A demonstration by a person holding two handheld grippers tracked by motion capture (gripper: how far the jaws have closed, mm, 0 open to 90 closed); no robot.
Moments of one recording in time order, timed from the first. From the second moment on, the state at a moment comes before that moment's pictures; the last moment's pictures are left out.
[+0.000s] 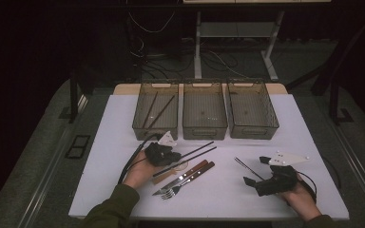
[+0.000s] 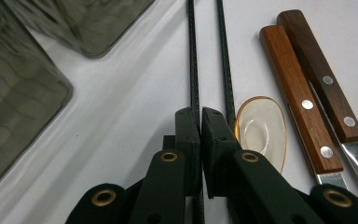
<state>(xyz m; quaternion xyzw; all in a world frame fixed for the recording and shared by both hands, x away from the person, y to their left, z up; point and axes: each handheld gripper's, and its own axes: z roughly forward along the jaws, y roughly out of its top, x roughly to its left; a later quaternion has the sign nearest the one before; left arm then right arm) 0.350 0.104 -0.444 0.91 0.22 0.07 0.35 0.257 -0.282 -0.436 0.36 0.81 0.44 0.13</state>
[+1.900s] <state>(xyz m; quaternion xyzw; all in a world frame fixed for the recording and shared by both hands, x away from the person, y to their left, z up) 0.334 0.152 -0.377 0.87 0.29 0.05 0.41 0.258 -0.282 -0.436 0.36 0.81 0.44 0.13</state>
